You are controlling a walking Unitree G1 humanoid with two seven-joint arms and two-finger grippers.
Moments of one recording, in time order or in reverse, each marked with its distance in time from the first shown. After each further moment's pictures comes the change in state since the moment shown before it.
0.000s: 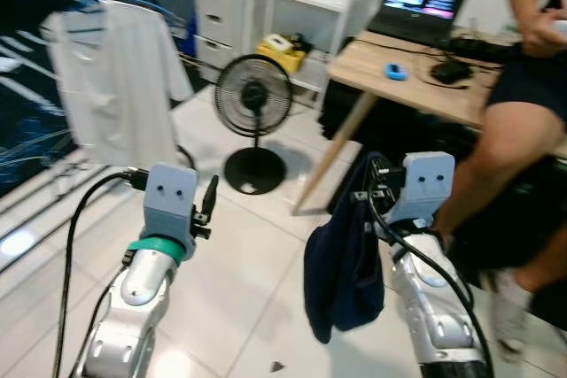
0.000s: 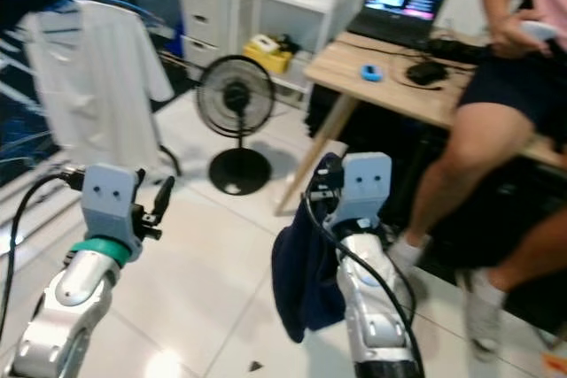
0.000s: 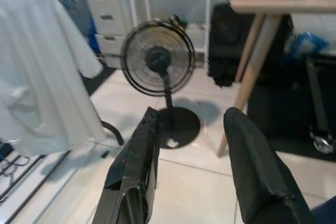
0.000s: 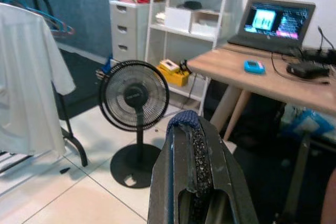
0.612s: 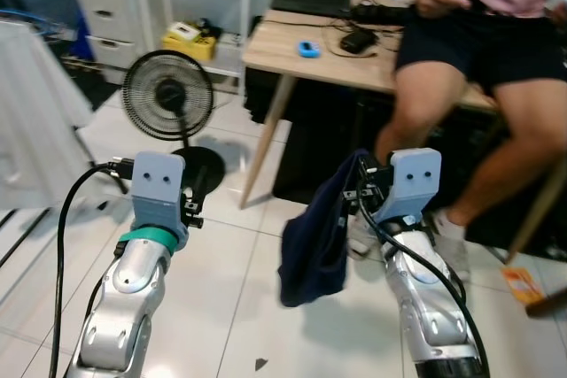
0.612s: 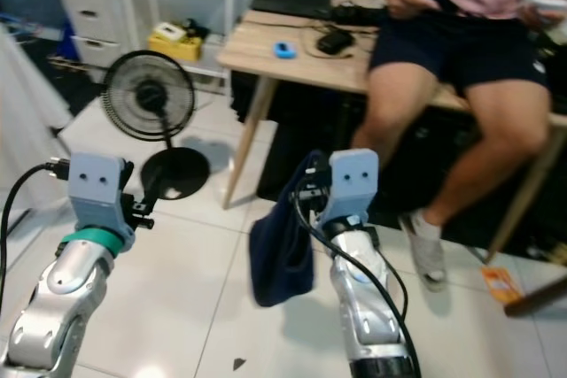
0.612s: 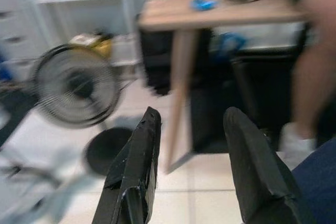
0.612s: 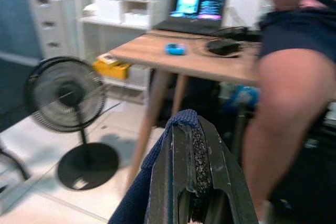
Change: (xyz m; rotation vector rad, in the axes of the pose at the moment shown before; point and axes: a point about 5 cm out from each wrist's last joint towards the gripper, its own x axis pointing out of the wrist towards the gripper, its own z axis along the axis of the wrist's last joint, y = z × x) left arm 0.007 -0.001 0.012 -0.027 -0.014 -0.012; right arm 0.000 0.003 -0.002 -0.002 0.010 0.017
